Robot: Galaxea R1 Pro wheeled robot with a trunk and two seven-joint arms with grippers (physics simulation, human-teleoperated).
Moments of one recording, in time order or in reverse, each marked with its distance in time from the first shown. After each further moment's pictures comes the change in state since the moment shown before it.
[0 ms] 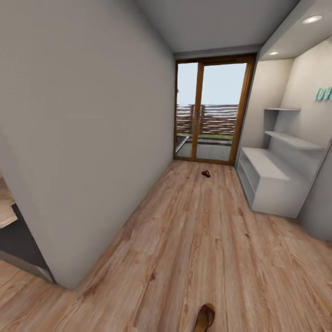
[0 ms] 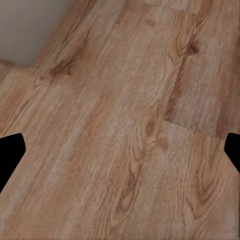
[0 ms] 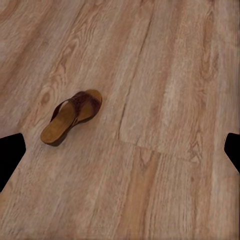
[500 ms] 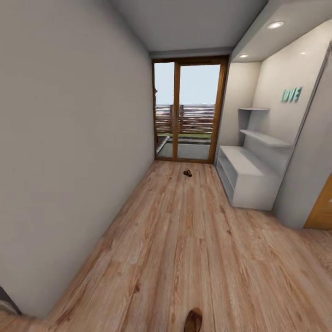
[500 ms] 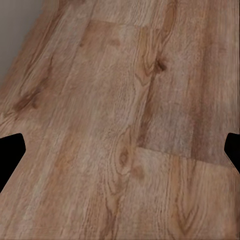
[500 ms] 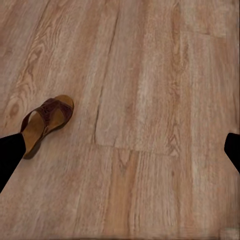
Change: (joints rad) left arm 0.000 0.000 0.000 0.000 0.001 0.001 0.000; right arm 0.000 0.000 0.000 0.000 0.000 0.000 0.000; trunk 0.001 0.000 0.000
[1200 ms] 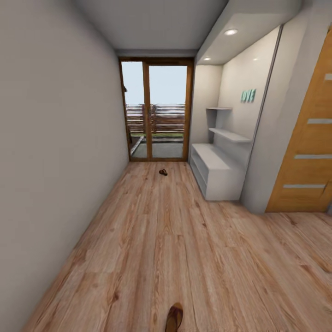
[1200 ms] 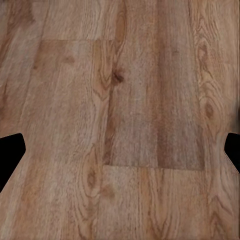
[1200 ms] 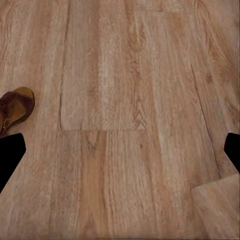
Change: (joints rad) left arm 0.000 0.000 0.000 0.000 -0.001 0.000 0.000; right arm 0.000 0.000 0.000 0.000 0.000 0.000 0.000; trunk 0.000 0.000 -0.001
